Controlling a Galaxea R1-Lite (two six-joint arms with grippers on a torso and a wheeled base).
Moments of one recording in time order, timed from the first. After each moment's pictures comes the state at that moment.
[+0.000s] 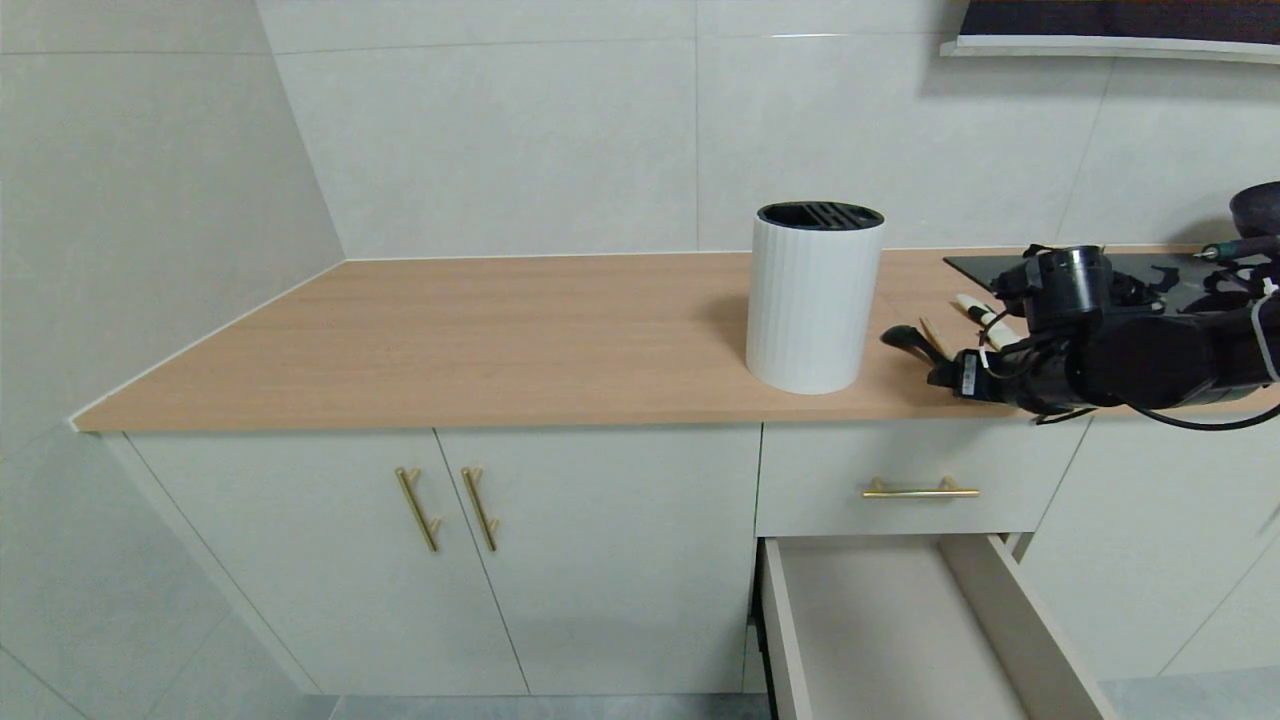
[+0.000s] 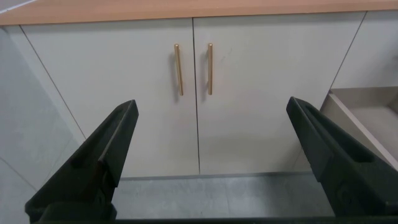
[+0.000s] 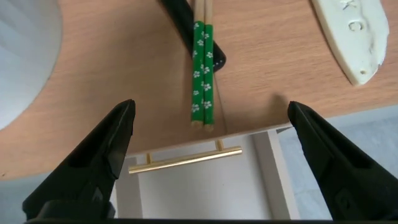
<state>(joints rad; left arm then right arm) 0.00 0.00 0.00 0.00 -0.02 0.01 0.14 2.01 -1.36 -0.07 -0.25 0.23</state>
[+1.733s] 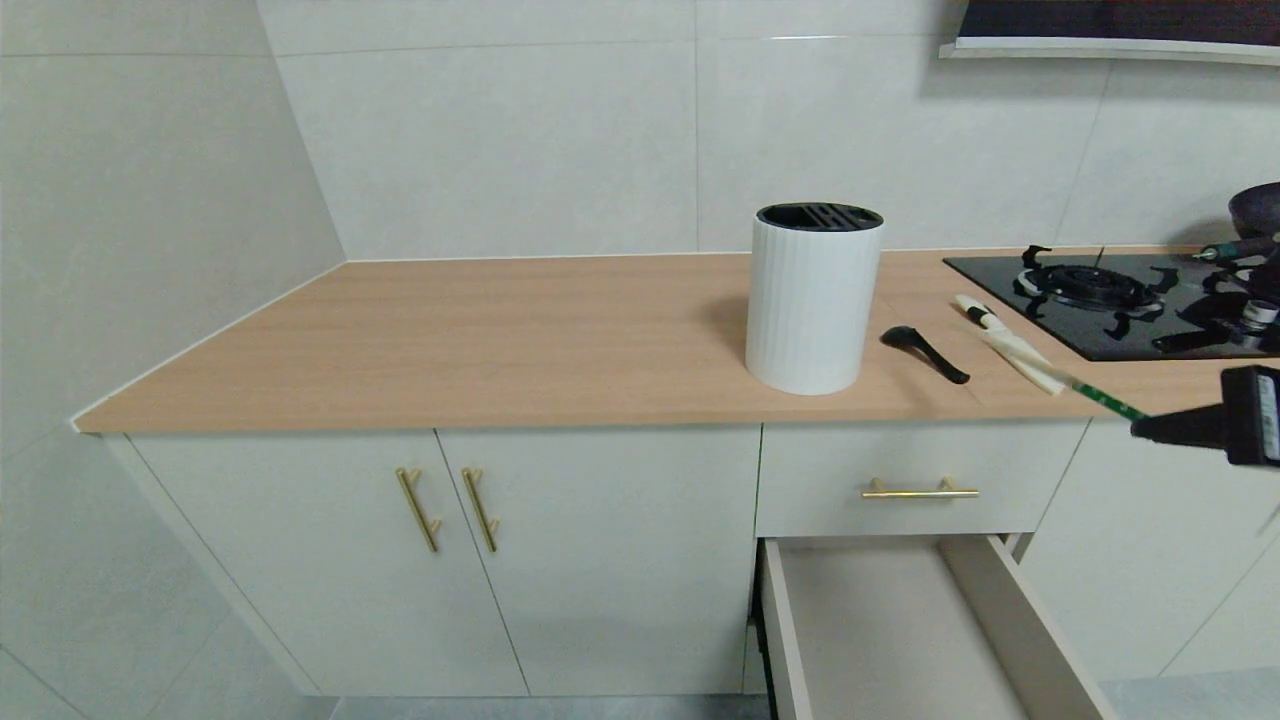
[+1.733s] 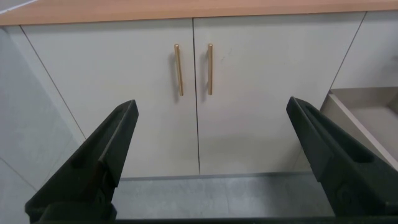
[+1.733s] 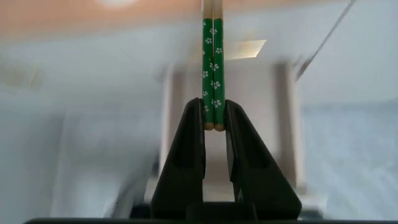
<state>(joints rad) 0.00 0.00 0.00 0.00 -0.02 0.01 0.16 1.26 -1.09 0.47 0.08 0.21</state>
